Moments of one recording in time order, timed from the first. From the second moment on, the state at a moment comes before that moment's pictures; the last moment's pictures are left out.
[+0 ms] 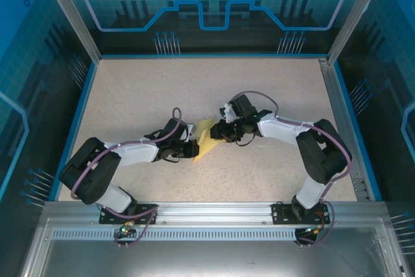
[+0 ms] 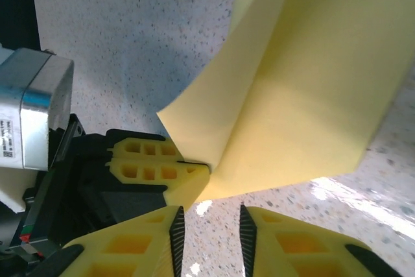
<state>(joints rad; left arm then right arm) -0.55 1.51 0.59 -0.04 0.32 -0.57 0.58 1.73 1.01 -0.26 -0.60 0.68</state>
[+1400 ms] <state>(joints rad) -0.47 1.48 0.56 0.02 0.46 -0.60 0.62 1.97 1.19 -0.21 -0.62 0.73</state>
